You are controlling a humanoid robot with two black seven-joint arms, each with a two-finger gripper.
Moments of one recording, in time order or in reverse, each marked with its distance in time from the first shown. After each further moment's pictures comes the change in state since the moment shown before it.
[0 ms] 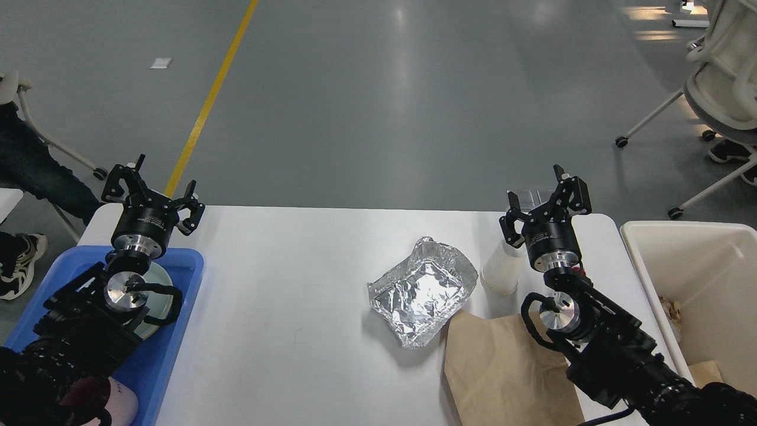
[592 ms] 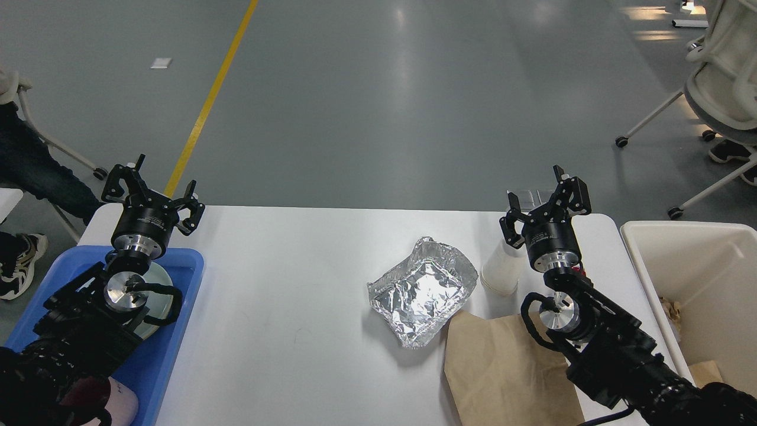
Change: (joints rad) left arm 0.000 0.000 0.000 0.000 0.000 0.000 0.000; right arm 0.006 -0.004 0.000 -0.004 0.000 -0.019 -0.006
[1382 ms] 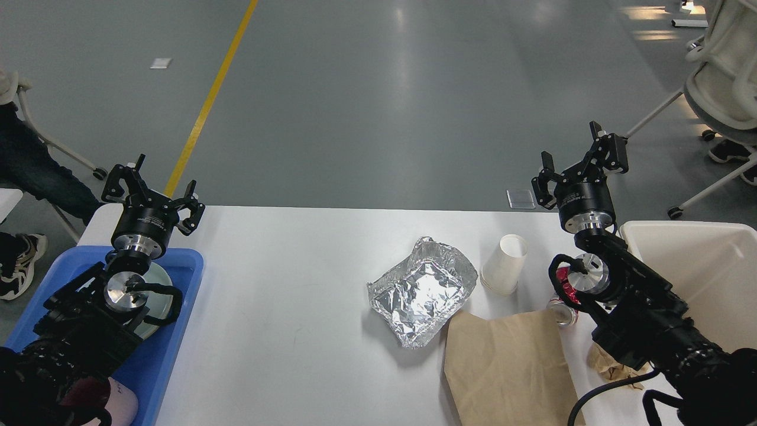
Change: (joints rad) left arm 0.000 0.000 0.000 0.000 0.000 0.000 0.000; right arm 0.104 -0.083 0.001 -0.072 0.009 -0.002 -0.001
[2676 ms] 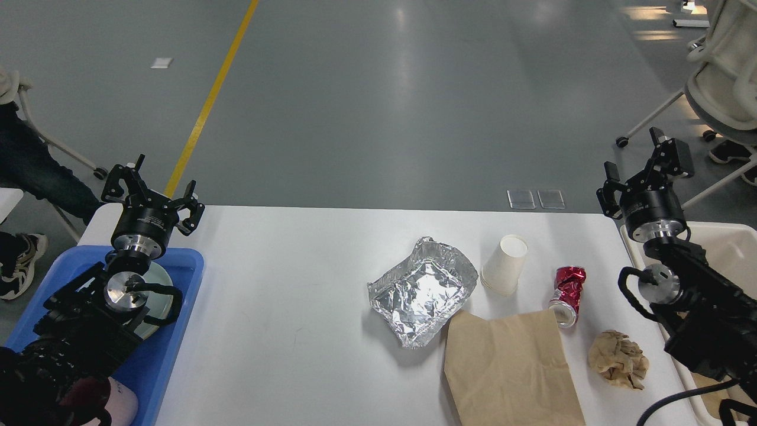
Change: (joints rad) left arm 0.000 0.000 0.000 0.000 0.000 0.000 0.000; right arm 0.006 -0.216 -0.182 -0.008 -0.033 0.042 0.004
